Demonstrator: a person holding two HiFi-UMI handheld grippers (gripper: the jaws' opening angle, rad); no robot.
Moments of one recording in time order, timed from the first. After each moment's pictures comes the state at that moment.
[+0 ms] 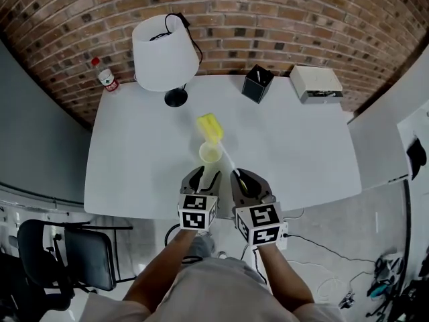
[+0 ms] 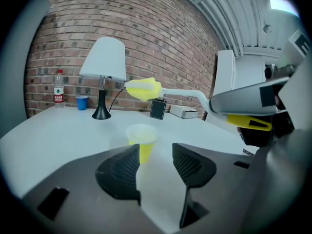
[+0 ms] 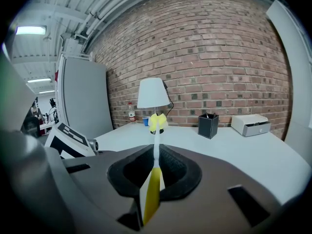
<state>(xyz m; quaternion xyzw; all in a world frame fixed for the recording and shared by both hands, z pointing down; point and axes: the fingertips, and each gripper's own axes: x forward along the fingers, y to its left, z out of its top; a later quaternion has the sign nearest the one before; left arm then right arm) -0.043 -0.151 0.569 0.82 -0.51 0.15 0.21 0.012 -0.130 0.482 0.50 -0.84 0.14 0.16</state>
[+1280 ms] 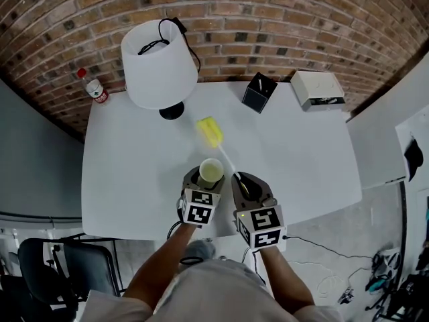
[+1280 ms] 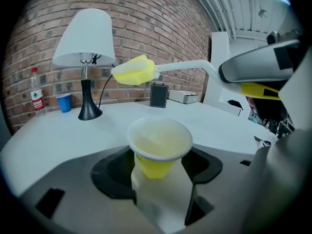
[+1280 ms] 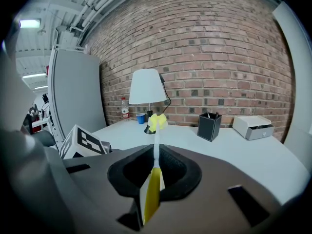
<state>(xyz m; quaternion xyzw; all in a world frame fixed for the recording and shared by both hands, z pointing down) -0.043 -0.224 0.623 0.84 -0.45 0.23 0.19 -0.001 -0.192 0.494 0.51 -0.83 0.14 0.18</state>
